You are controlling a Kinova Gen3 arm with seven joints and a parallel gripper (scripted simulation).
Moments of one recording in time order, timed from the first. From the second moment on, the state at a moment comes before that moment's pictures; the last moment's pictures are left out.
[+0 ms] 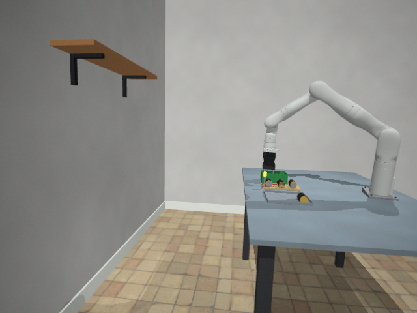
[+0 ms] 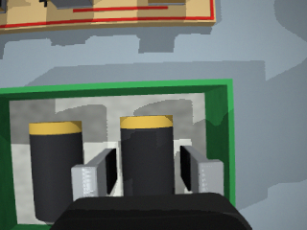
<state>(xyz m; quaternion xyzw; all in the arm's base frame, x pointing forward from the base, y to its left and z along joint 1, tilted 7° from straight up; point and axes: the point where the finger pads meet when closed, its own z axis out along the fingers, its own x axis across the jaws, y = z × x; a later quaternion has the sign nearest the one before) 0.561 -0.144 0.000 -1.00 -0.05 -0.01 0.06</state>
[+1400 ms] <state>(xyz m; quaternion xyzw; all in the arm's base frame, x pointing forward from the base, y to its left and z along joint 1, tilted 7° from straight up) 0.557 -0.150 0.062 -1.00 -0.05 0.00 0.06</state>
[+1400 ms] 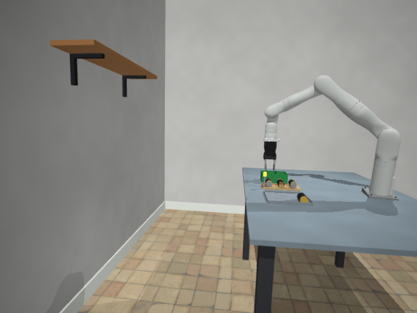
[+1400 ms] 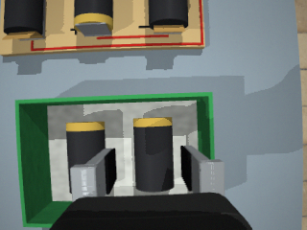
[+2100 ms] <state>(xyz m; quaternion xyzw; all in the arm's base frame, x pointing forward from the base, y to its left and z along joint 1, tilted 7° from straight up) 0.560 -0.154 0.084 -1.00 -0.05 -0.01 0.06</state>
